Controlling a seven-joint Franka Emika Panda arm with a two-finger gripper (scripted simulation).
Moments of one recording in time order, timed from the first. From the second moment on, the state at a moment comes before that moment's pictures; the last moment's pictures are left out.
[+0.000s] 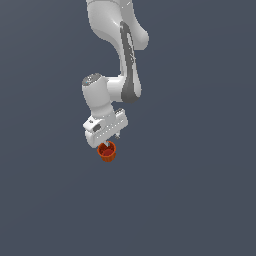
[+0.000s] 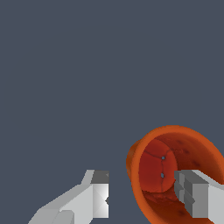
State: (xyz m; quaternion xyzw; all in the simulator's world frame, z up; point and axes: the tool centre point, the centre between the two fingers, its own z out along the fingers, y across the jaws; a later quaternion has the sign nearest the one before) arm -0.026 -0.072 0.099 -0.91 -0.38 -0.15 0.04
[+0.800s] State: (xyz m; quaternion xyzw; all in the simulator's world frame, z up) arm -0.023 -0.069 0.077 -0.91 -0.38 -0.15 0.04
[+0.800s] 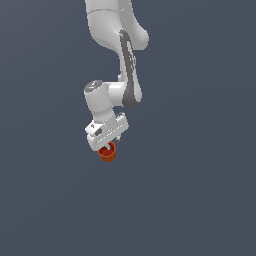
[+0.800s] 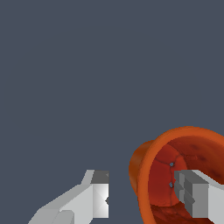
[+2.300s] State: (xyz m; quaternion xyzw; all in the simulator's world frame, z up) arm 0.009 -0.057 0.125 -0.91 -0.38 -0.15 0.04
